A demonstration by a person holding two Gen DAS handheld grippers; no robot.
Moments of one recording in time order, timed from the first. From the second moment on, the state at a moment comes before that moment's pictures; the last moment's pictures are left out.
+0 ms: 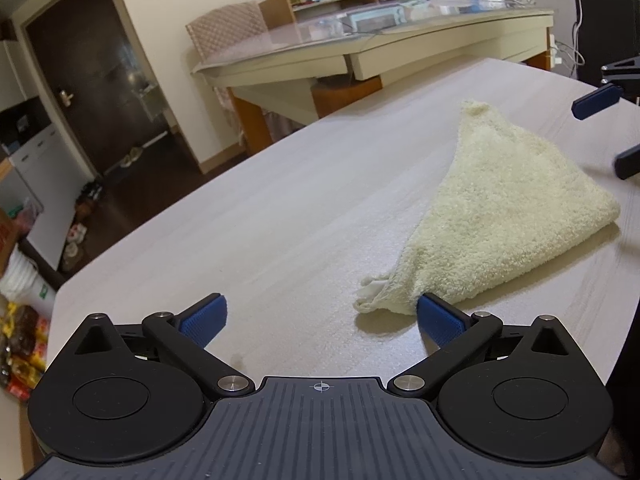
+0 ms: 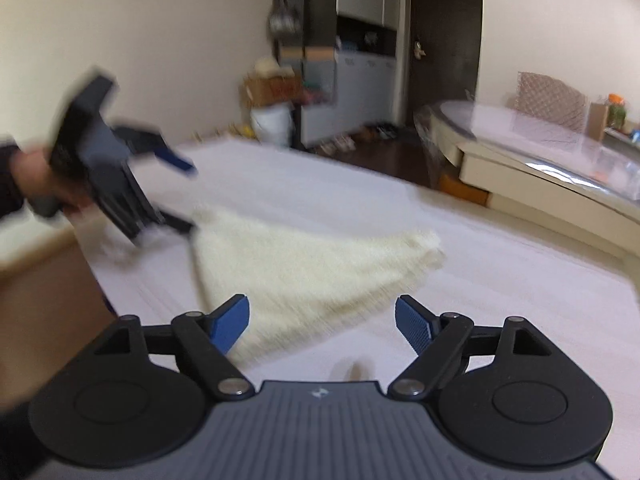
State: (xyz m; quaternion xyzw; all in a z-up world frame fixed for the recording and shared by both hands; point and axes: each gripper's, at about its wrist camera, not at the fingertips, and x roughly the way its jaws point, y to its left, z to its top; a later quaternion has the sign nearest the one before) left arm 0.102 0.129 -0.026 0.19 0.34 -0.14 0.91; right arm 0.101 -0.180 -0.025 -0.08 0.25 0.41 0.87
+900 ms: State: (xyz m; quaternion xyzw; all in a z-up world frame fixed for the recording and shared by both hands) left arm 0.149 0.136 -0.019 0.21 0.34 -0.12 0.91; right arm 0.083 -0.141 -0.047 -0.06 0.31 0.44 0.84
